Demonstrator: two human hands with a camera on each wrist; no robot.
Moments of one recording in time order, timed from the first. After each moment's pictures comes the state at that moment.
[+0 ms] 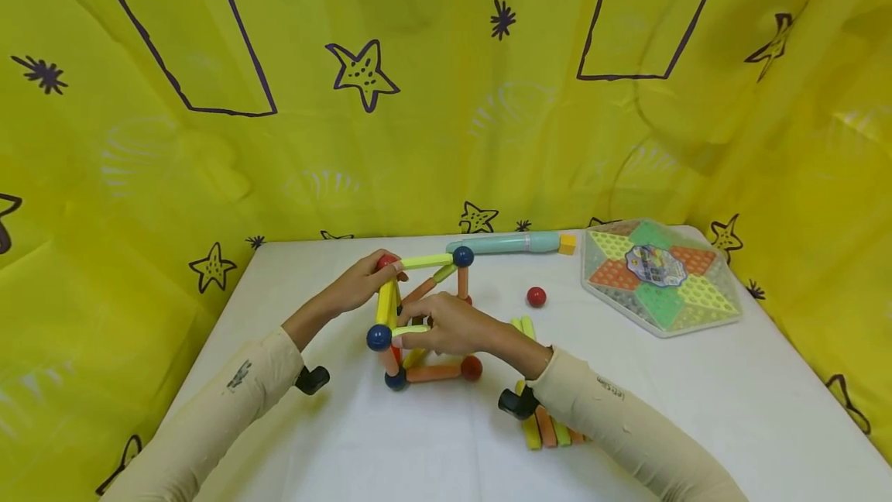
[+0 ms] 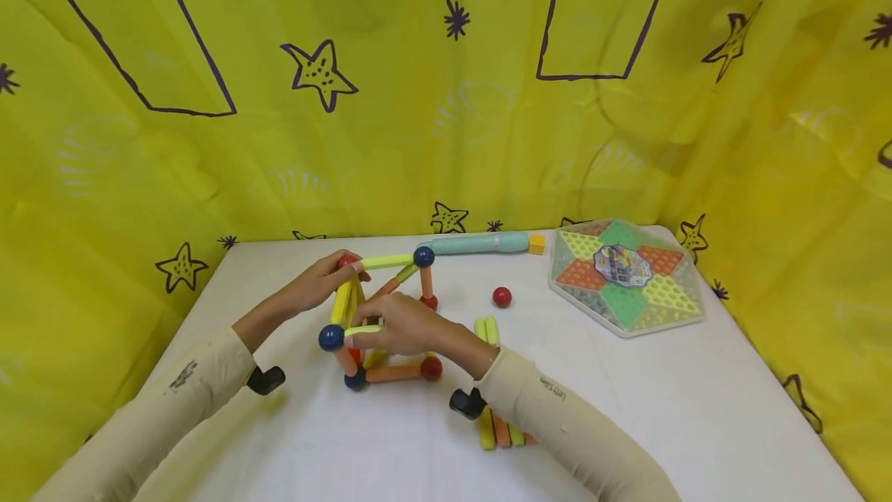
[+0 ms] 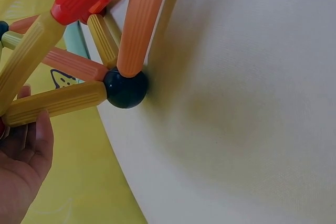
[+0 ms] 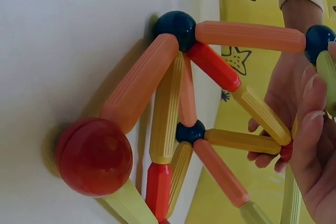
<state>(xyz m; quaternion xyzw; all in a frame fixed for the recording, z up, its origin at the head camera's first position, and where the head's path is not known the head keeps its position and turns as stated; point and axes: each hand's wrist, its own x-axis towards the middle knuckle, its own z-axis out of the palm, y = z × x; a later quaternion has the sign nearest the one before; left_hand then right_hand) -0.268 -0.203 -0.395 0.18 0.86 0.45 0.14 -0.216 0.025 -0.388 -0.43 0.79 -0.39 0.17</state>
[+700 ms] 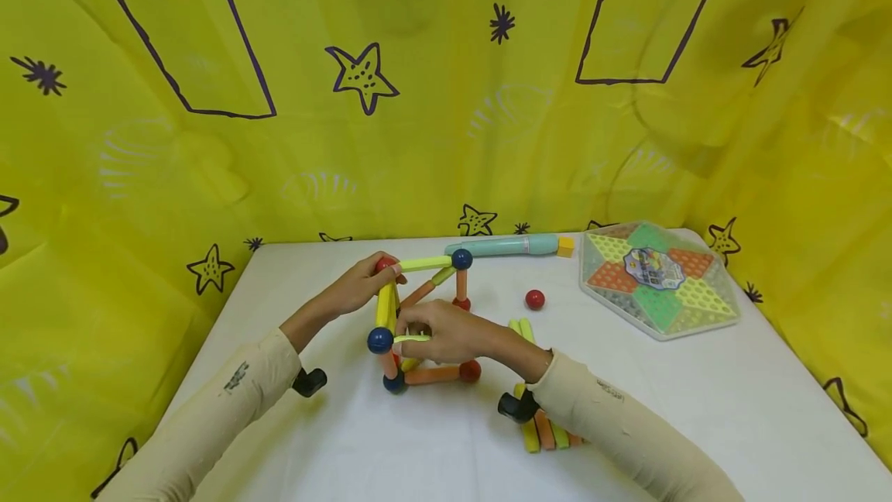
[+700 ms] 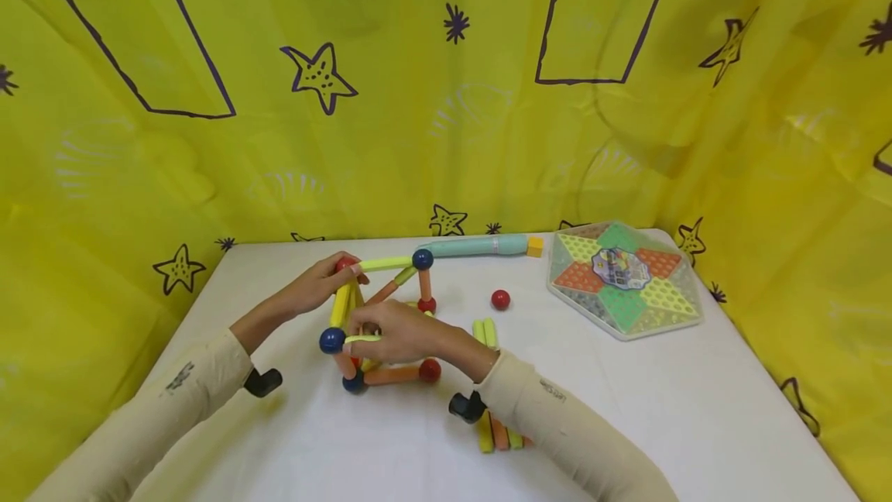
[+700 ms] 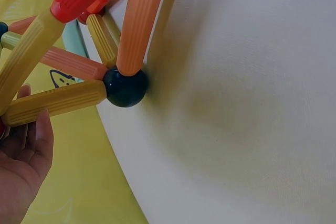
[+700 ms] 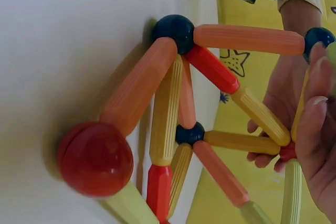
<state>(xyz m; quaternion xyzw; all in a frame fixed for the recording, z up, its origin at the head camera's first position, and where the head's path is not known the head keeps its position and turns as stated) -0.268 -0.205 -0.395 0.20 0.86 0.45 0.13 -0.212 0.027 -0.387 -0.47 0.77 -0.40 0.19</state>
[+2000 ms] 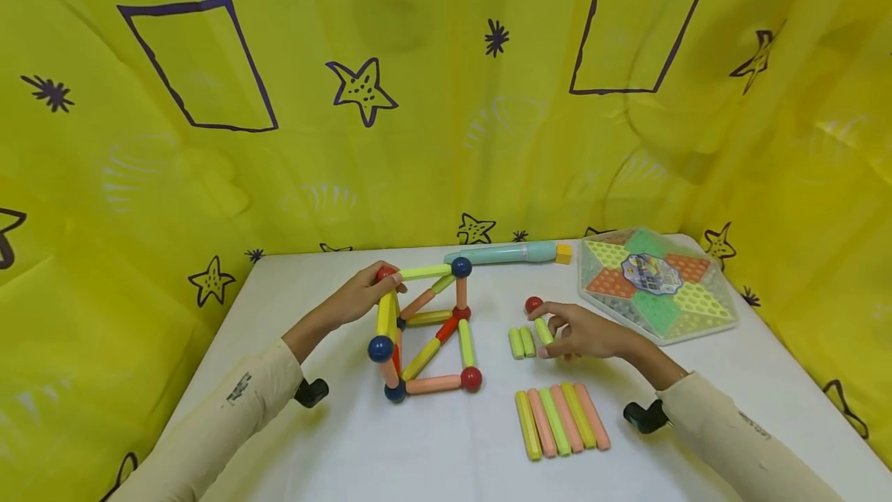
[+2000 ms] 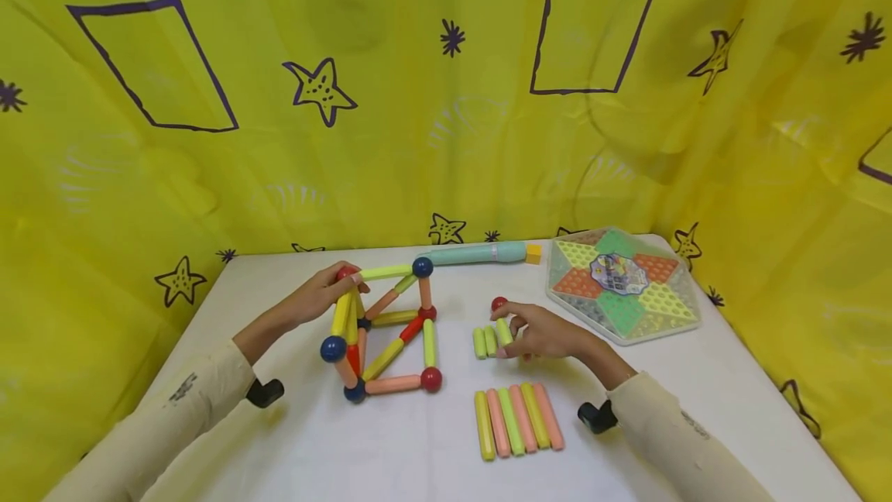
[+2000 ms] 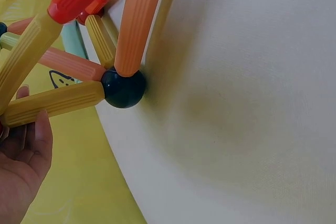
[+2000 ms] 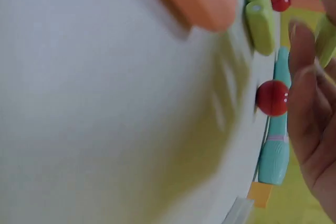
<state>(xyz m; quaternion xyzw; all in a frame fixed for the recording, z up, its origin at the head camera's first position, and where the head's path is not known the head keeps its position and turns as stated) -0.266 -0.203 -0.398 0.19 0.86 0.45 0.14 -0.237 0.217 -0.442 -0.28 0.82 -0.43 0.25</state>
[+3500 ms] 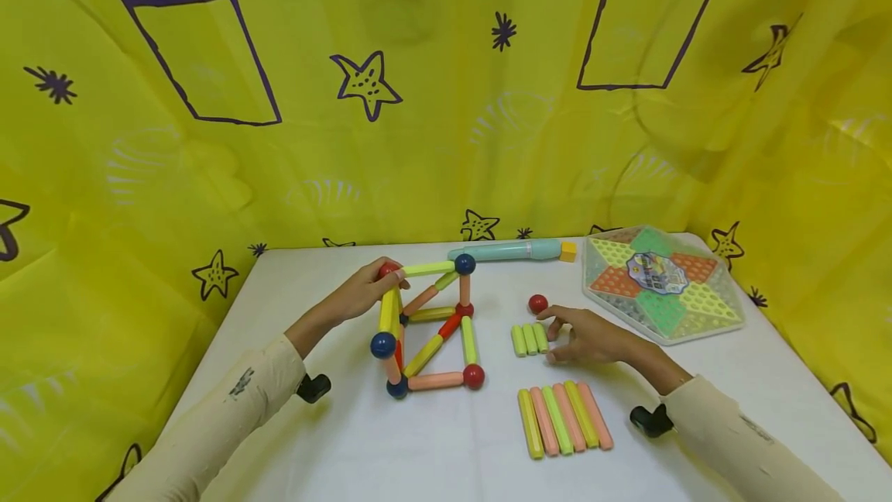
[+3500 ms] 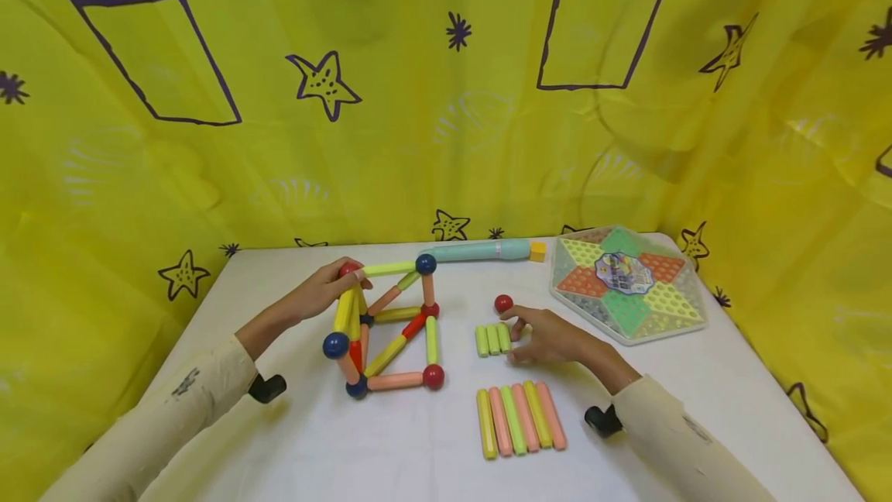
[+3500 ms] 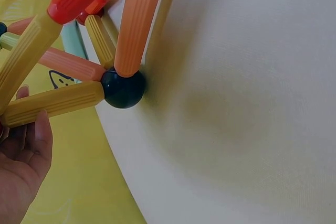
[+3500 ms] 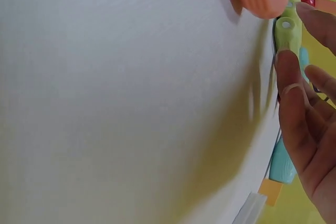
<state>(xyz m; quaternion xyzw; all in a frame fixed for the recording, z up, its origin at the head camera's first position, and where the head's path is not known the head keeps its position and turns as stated) -0.265 -0.202 -0.395 0.18 0.86 0.45 0.14 -0.236 0.223 -0.454 -0.29 0.87 -0.35 0.19</state>
